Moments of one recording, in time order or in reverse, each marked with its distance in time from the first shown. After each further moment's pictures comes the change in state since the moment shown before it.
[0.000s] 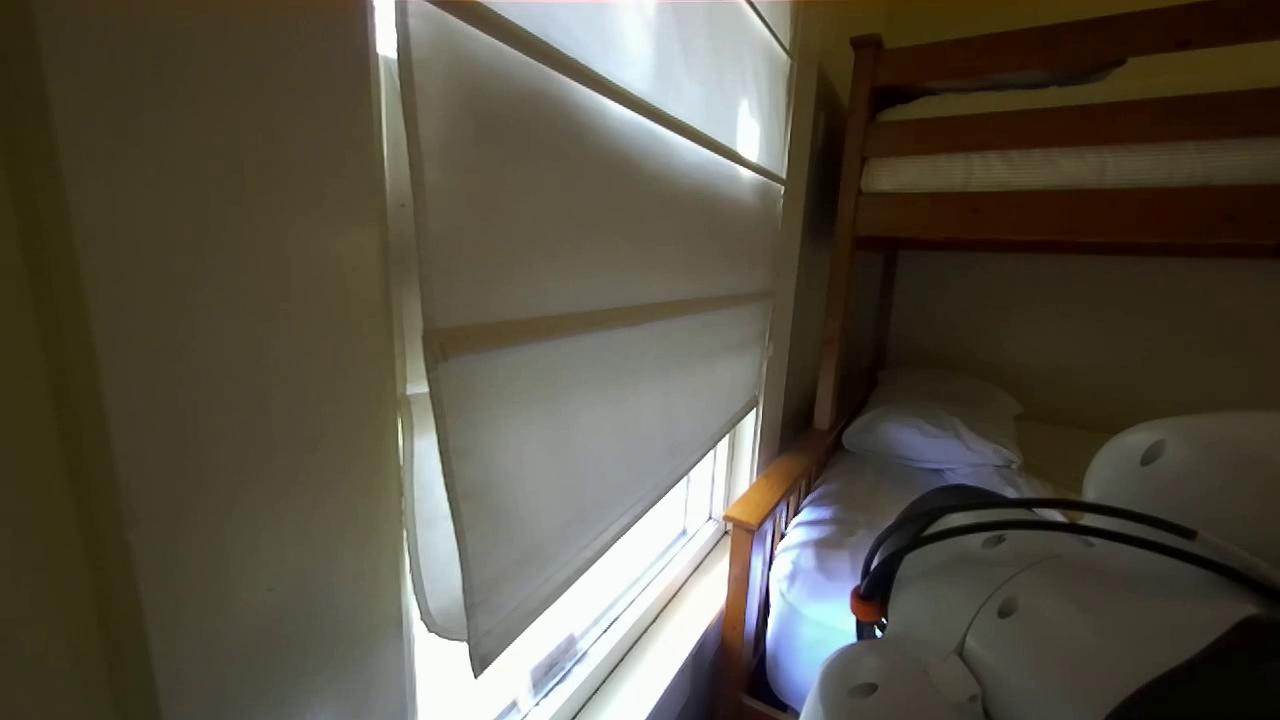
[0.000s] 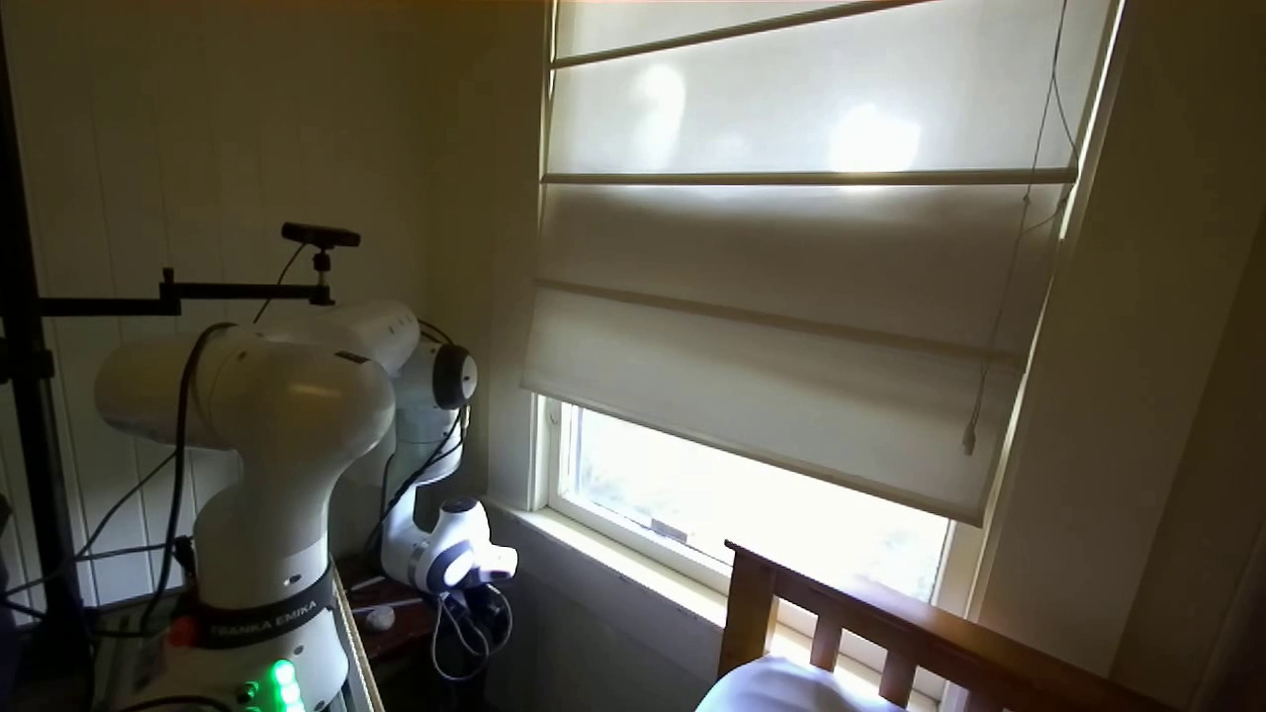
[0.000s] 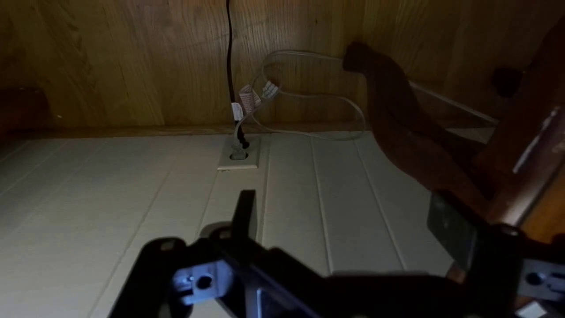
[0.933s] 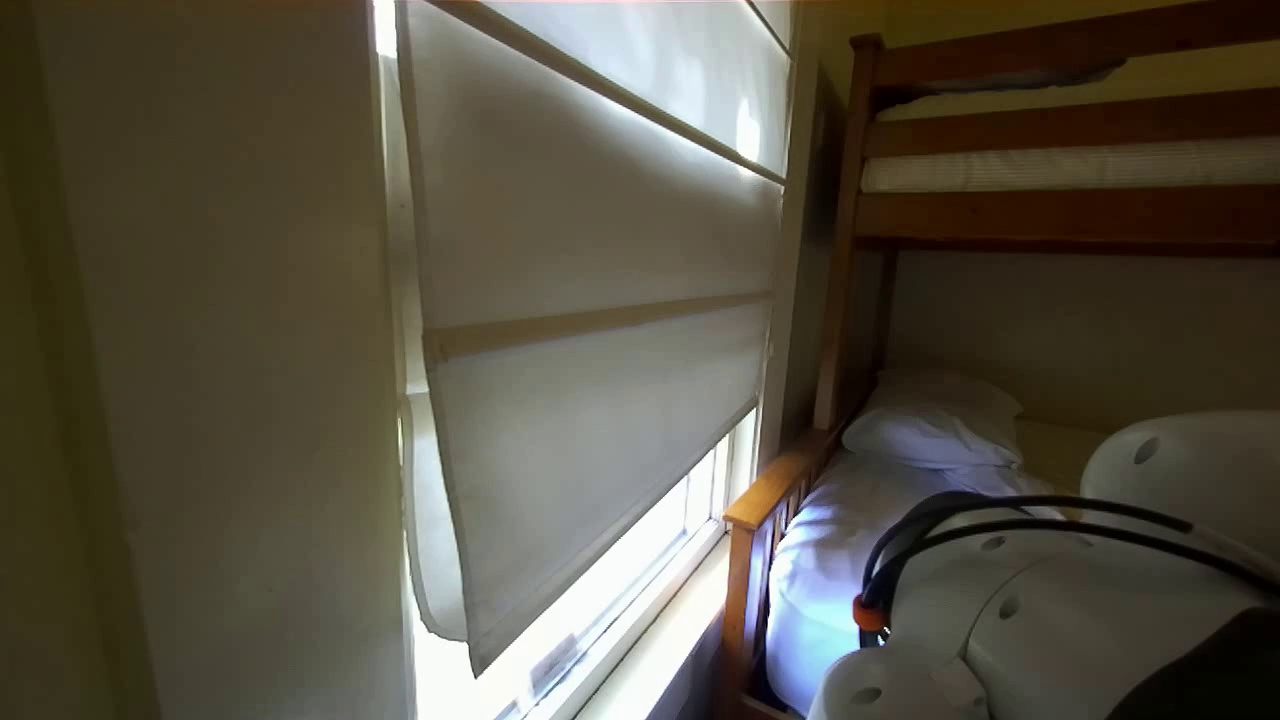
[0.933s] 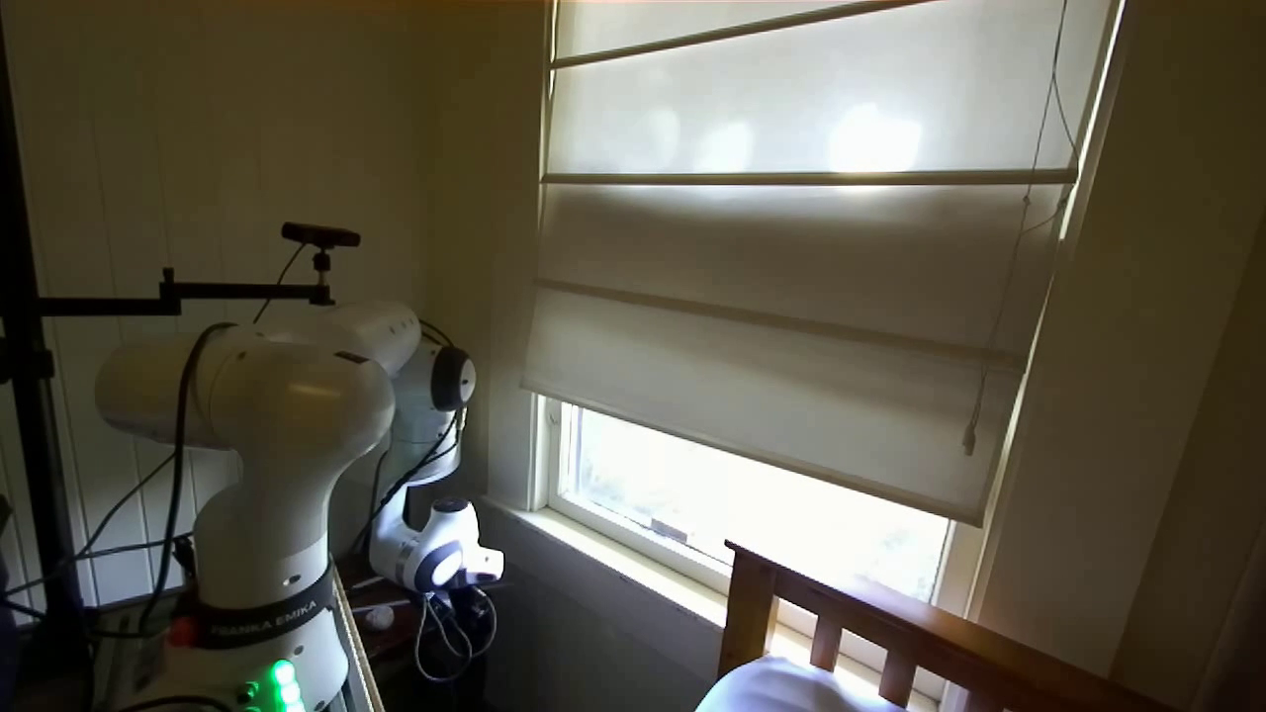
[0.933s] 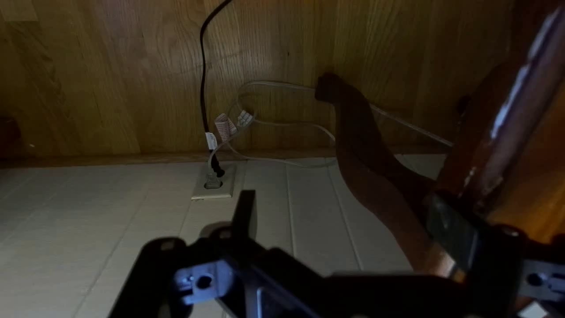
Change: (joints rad) arm -0.007 0.000 0.054 0.001 -0.016 -0.023 0.001
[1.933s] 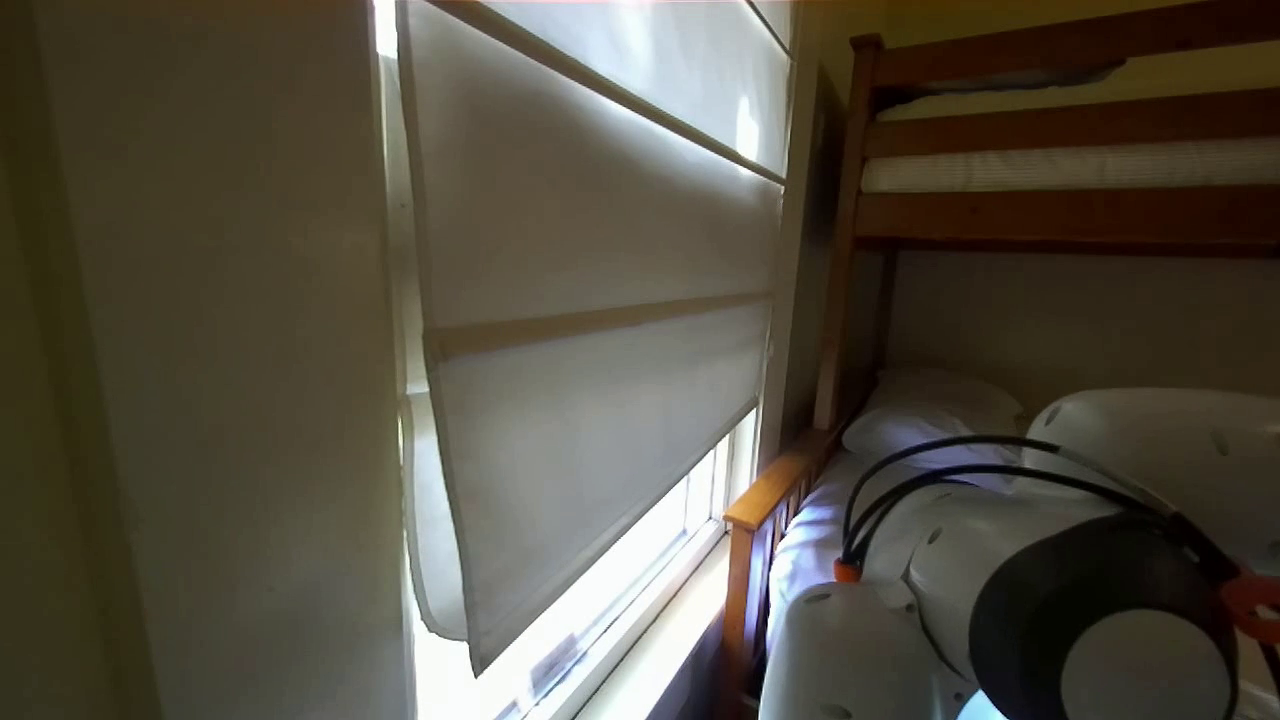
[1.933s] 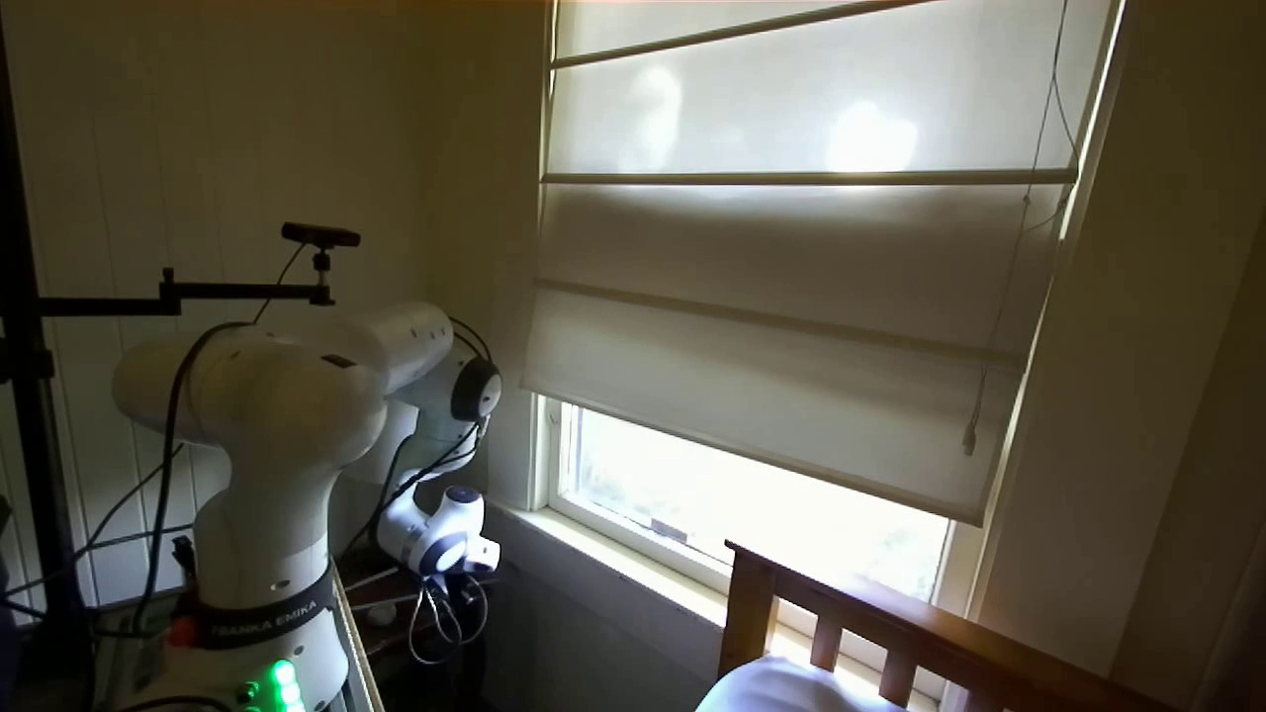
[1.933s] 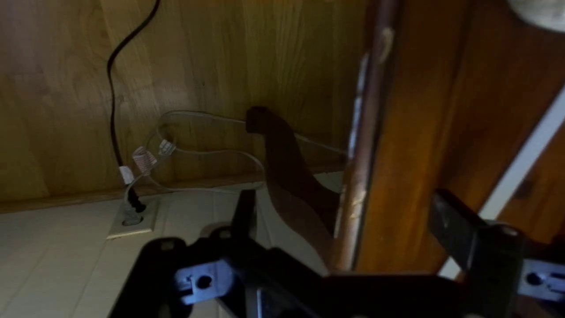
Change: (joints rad) arm -0.187 -0.007 0.176 0.058 -0.165 -0.075 -0.007
